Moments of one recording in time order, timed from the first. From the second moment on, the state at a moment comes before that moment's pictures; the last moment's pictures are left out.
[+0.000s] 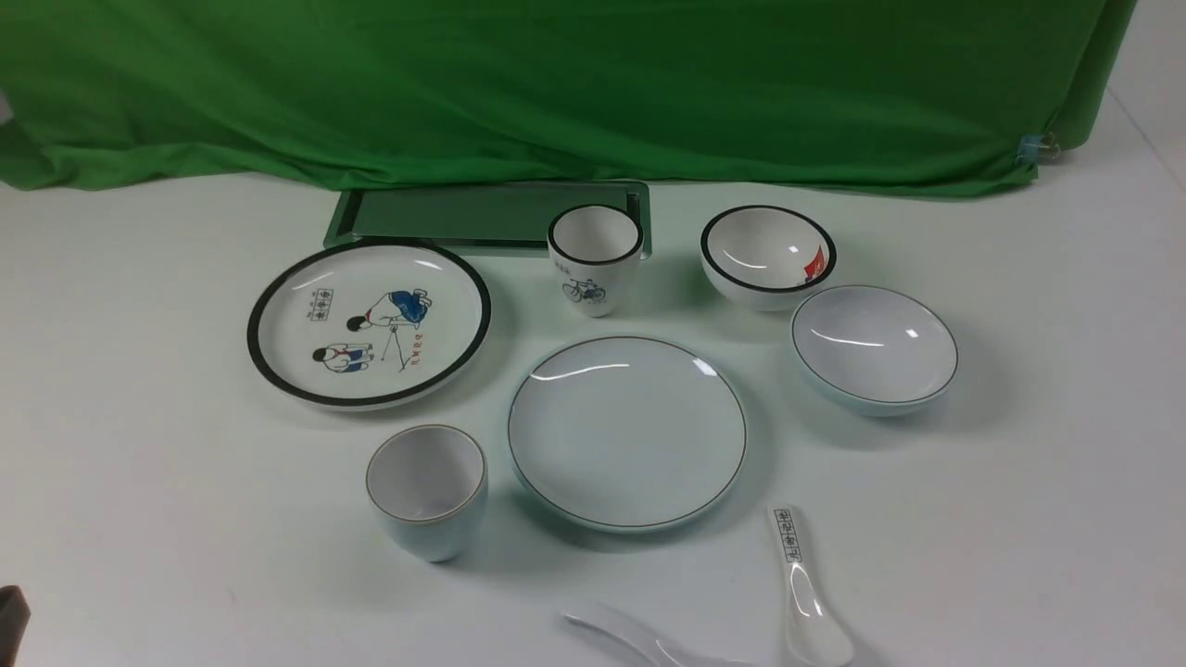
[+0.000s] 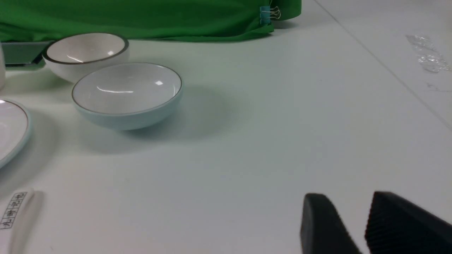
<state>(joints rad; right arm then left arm) -0.08 0.00 0.01 0.02 0.22 0.03 0.09 0.00 0.01 -0.07 0.23 0.11</state>
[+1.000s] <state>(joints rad) -0.08 0.00 0.01 0.02 0.22 0.11 0.09 0.00 0.01 -0.07 0.23 0.11</state>
